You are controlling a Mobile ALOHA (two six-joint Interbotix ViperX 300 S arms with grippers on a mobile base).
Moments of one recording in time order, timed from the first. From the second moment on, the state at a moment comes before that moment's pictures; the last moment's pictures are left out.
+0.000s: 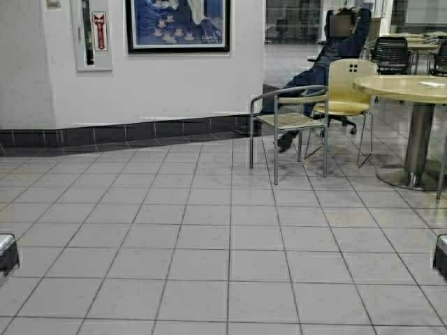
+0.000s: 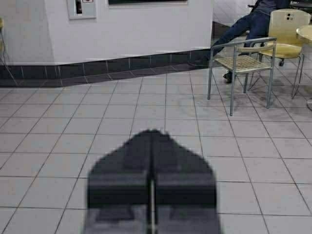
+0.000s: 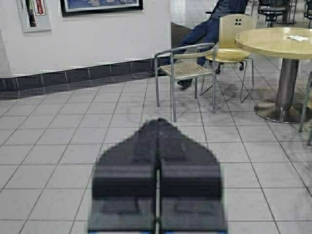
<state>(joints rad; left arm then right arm) 0.00 -0.96 1.17 0.00 -0.29 0.00 0.00 -0.96 1.17 0.00 -0.29 0.00</state>
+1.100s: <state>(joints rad) 0.00 -0.98 1.17 0.00 -0.20 0.10 0.01 -0.99 1.17 0.00 -0.19 0.02</state>
